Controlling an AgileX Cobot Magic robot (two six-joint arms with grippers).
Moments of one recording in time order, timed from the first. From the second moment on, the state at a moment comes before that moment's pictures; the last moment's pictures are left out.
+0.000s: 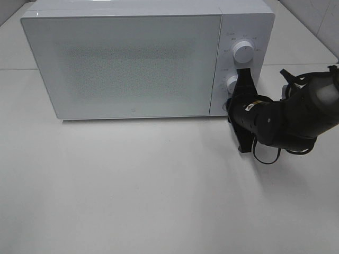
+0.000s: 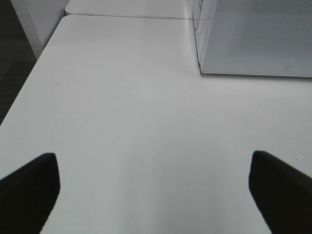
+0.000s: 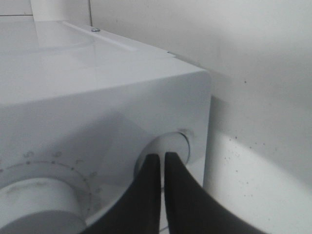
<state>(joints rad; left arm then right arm) 0.00 0.00 -0.52 0.00 1.08 -0.02 0.44 2.06 -0.81 0.50 -0.75 1.28</state>
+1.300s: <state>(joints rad) 0.00 0.00 -0.52 0.00 1.08 -0.02 0.46 2.10 -0.90 0.70 -0.75 1.12</state>
